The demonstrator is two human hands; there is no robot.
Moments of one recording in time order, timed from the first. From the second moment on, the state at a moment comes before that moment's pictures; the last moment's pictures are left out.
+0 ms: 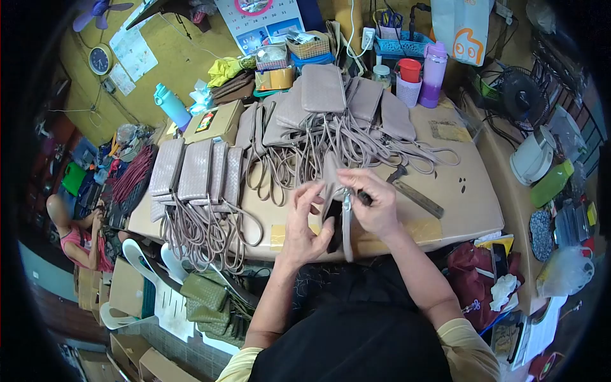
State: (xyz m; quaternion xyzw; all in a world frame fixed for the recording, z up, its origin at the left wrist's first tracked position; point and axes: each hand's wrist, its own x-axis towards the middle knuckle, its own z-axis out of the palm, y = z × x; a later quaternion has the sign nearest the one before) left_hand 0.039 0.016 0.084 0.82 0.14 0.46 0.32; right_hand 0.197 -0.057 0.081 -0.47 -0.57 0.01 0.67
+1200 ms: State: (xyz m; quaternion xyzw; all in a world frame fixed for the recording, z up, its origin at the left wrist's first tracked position) left_hand 0.028 0.006 0.087 0.73 0.20 0.50 0.43; right_hand 0.177 -0.067 0.108 -0.51 -0.52 0.30 0.62
